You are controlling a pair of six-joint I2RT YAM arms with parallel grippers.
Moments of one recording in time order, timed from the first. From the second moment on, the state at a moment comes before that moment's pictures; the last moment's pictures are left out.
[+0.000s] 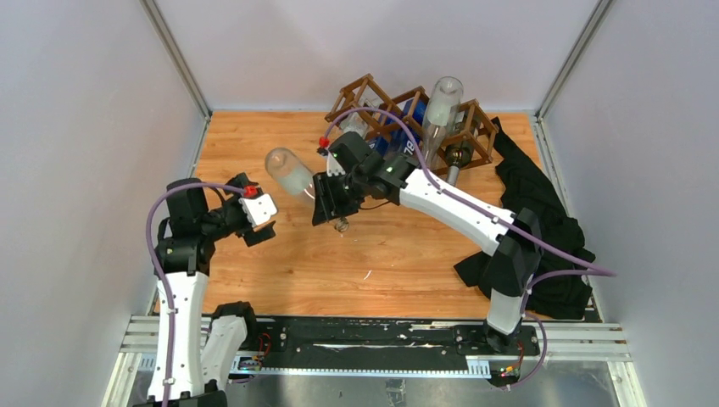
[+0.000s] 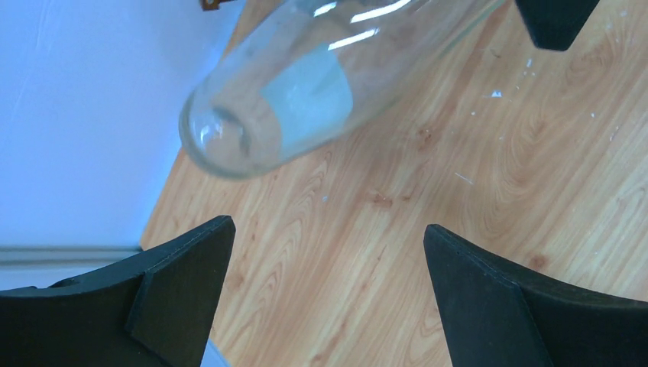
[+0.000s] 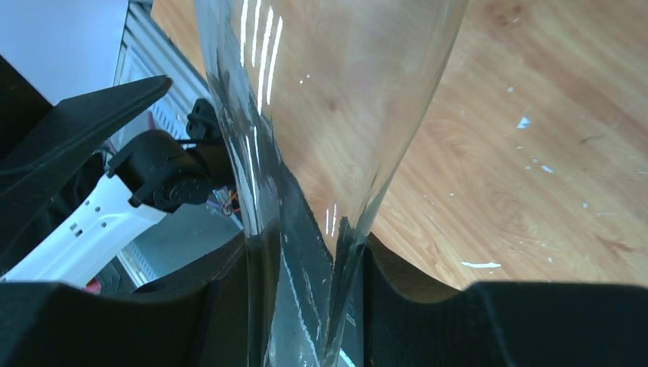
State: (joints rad) left arm 0.14 0.74 0.92 -0.75 0.76 1.04; right arm 0.92 1.79 1.76 -0.75 -0.33 0.54
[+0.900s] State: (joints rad) left arm -0.04 0.48 0.57 -0.76 0.72 1.66; right arm 1.04 2.03 1.90 -0.82 -0.51 0.51
